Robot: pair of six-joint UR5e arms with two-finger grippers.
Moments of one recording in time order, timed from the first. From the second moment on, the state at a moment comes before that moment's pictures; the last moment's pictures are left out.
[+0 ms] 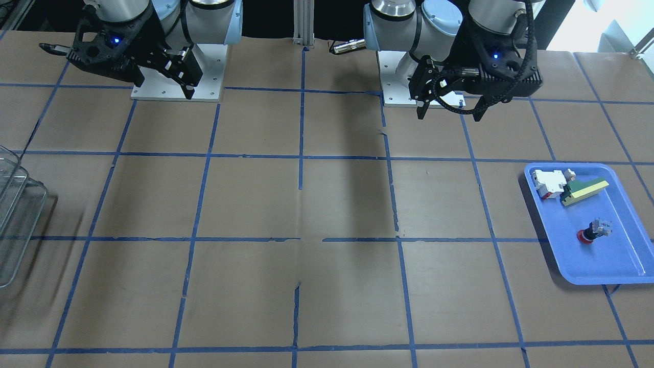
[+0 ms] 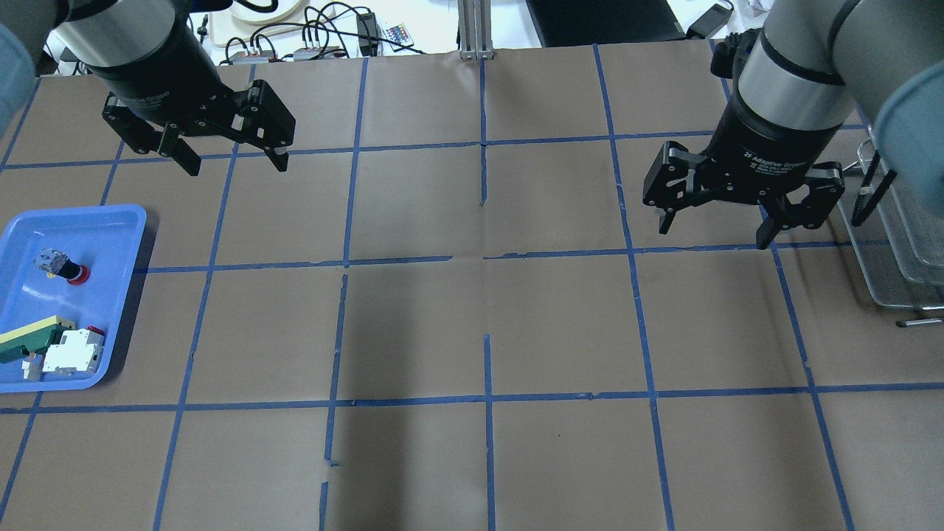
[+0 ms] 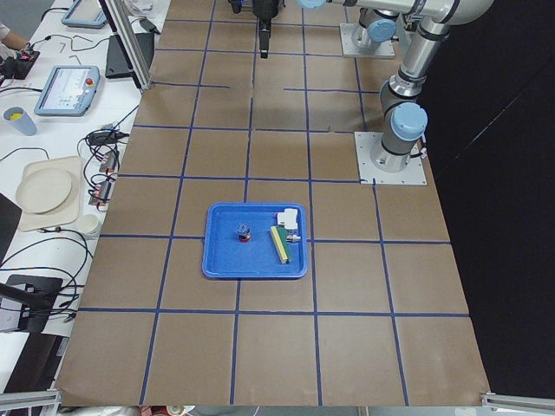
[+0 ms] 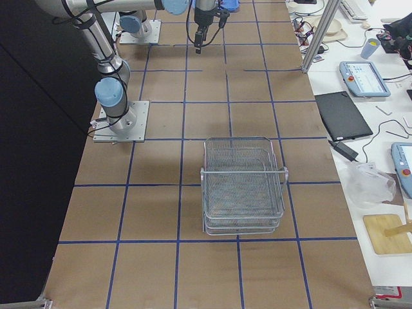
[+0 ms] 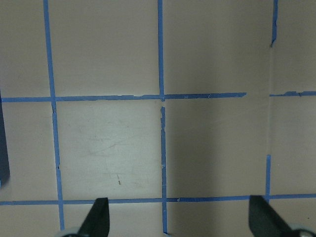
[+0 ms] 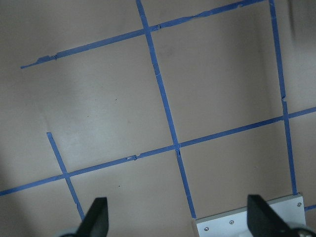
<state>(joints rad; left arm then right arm) -1.57 -1.55 -1.49 -1.64 1.56 0.01 1.60 -1.70 1.65 -1.42 -1.58 0.28</state>
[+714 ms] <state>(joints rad) -1.50 -1.55 -1.52 -1.64 1.56 0.06 1.60 -1.70 1.65 -1.42 -1.58 0.26</state>
